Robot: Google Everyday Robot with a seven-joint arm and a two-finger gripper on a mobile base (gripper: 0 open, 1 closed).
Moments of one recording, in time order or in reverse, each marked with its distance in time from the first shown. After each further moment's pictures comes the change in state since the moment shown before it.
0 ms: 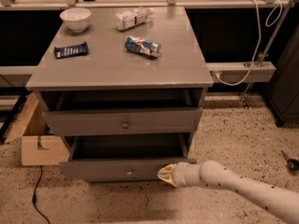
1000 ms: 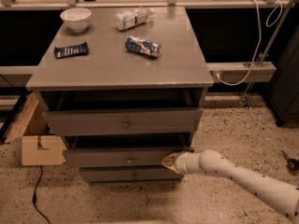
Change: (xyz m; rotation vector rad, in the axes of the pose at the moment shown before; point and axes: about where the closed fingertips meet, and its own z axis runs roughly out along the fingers) arm 0.030 -0.065 0.024 0.062 0.024 -0.025
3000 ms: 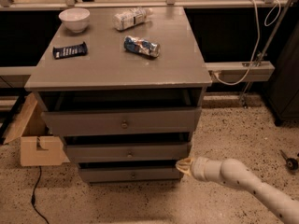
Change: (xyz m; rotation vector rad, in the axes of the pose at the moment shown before) arm 0.028 -0.001 -0.062 0.073 -0.054 0.102
